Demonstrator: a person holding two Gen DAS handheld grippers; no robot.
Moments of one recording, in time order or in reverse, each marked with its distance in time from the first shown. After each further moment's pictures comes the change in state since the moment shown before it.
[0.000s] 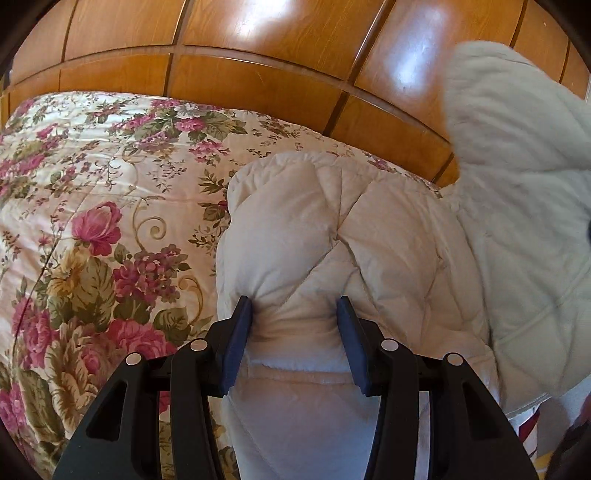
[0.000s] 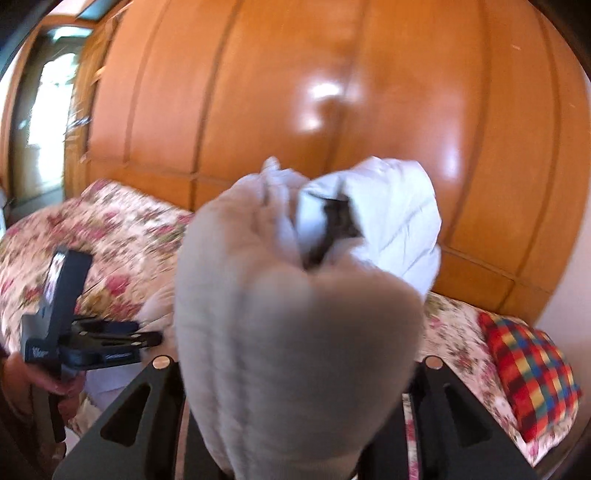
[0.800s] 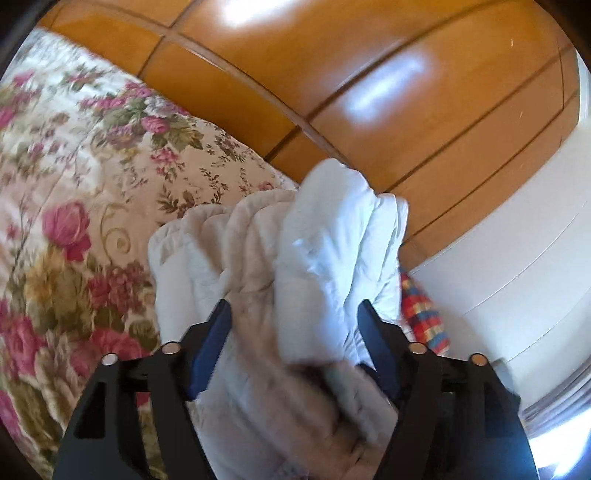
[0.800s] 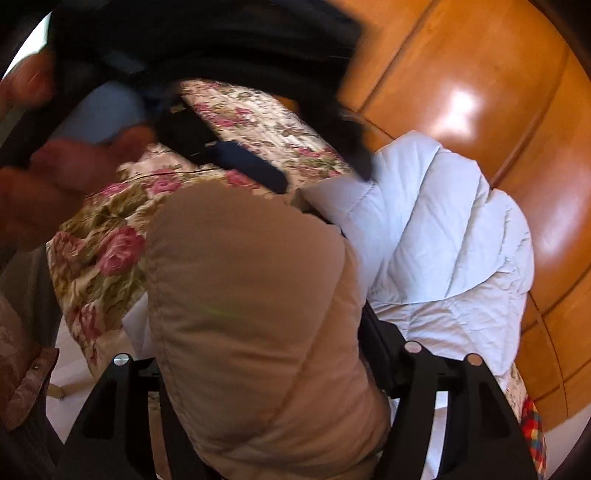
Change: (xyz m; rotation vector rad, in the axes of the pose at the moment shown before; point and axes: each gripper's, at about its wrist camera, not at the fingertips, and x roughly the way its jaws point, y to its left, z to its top) left arm -0.051 0.032 0.046 -0.162 0.010 -0.372; right arm 0.059 0.109 -0.057 -0.456 0.135 0.291
